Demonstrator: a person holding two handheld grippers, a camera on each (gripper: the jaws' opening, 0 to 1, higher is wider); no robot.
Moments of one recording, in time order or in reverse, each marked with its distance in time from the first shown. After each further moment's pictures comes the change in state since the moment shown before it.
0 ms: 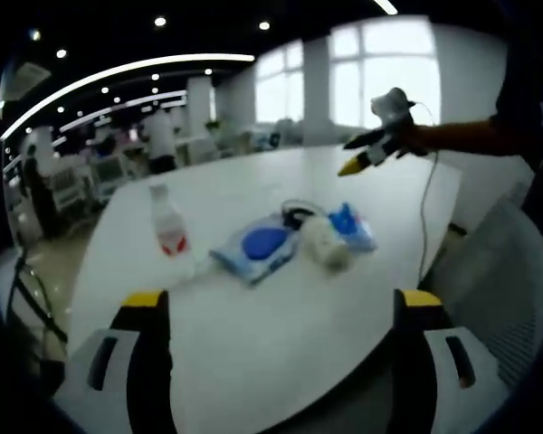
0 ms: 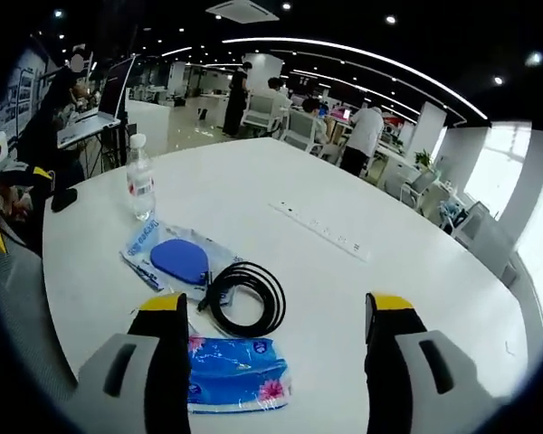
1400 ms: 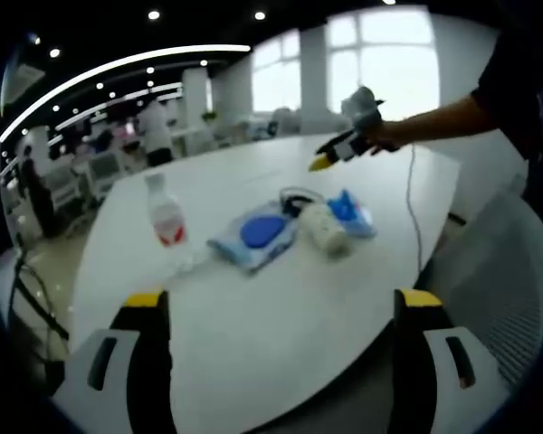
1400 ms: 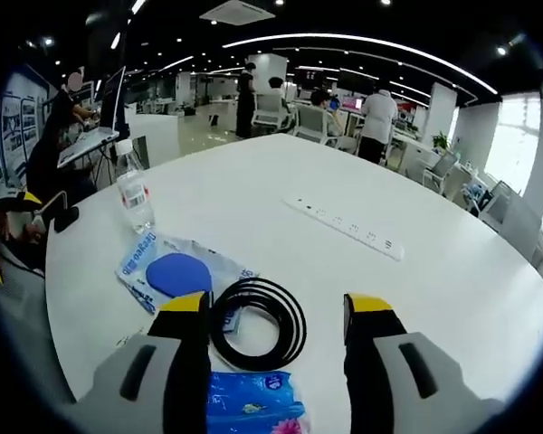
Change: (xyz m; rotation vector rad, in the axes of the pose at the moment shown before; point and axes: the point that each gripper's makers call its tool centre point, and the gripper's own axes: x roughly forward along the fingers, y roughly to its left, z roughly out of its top) left arm 0.001 -0.001 -0.010 0.011 0.054 -0.005; right arm 0.065 0.005 -0.002 0.099 -0.007 0.119
